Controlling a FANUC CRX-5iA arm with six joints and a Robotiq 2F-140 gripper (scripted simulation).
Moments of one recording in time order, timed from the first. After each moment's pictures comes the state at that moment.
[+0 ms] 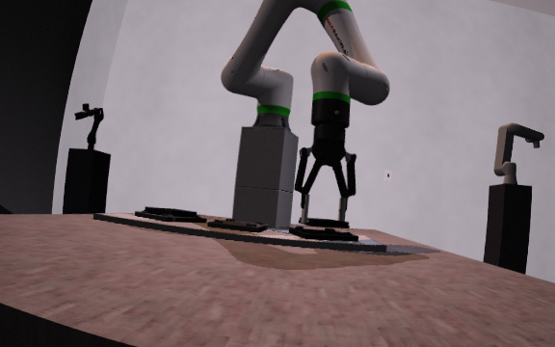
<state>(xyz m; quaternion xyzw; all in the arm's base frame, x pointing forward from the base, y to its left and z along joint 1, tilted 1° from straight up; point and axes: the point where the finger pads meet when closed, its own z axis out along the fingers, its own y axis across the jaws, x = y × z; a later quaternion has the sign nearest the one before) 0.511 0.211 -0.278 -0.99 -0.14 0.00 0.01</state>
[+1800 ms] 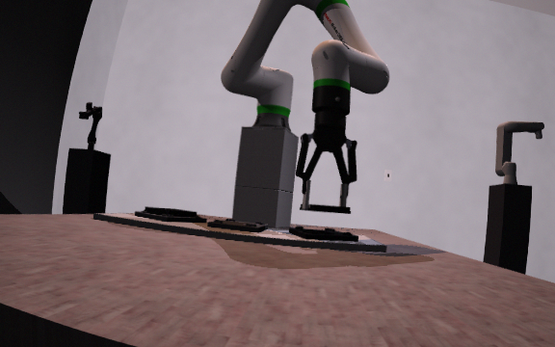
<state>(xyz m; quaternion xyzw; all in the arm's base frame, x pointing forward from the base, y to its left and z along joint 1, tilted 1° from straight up) 0.511 0.211 -0.245 -0.99 -0.14 0.00 0.01</state>
